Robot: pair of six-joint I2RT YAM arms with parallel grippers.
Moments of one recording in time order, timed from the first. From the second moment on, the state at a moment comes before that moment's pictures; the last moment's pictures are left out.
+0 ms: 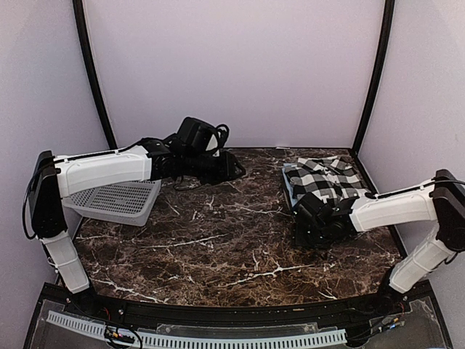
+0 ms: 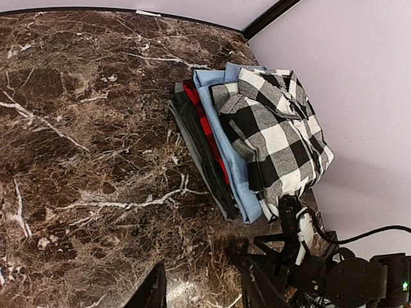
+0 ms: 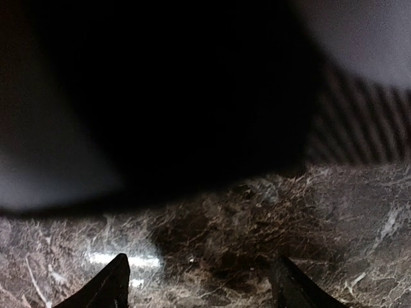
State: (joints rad) left arm -0.83 1.78 1.49 -0.30 0.12 -0.71; right arm 0.86 1.47 0.72 -0.42 0.28 0.89
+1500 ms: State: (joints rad) left arm -0.78 1.69 1.40 -0.28 0.16 -0.70; right arm 0.47 1.87 1.09 -0.34 0.42 1.09
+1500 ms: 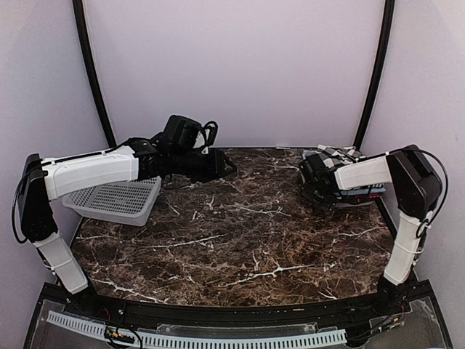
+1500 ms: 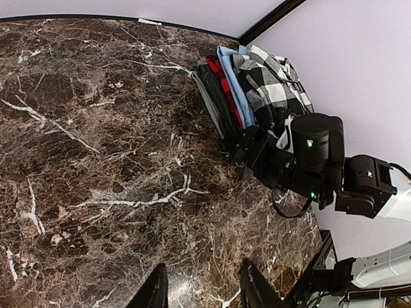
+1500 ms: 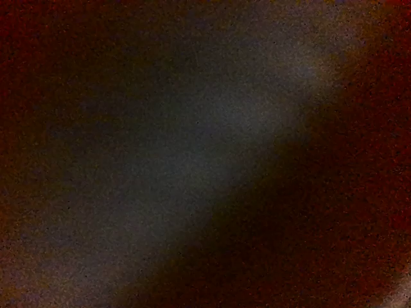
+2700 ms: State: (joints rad) left arm -0.78 1.58 1.32 -0.30 0.05 -0.67; right arm 0.60 1.59 0.99 -0.31 0.23 0.83
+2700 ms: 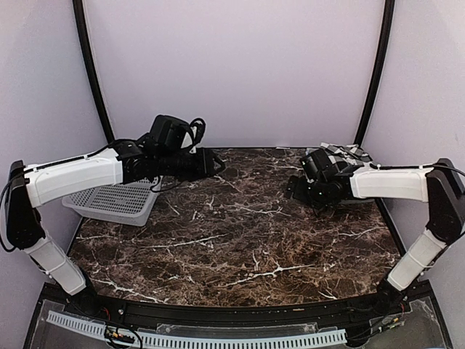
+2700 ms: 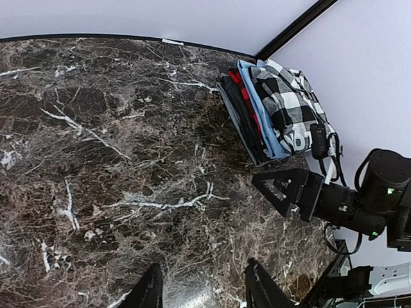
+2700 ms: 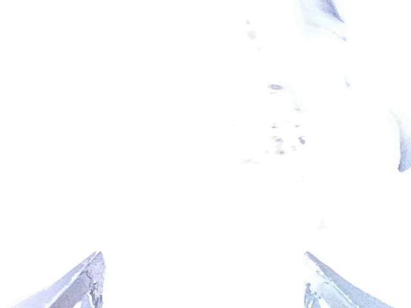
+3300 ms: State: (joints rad) left arm -0.77 1.28 1.18 -0.34 -0.17 -0.56; right arm 0.70 1.07 1.00 -0.28 0.24 0.53
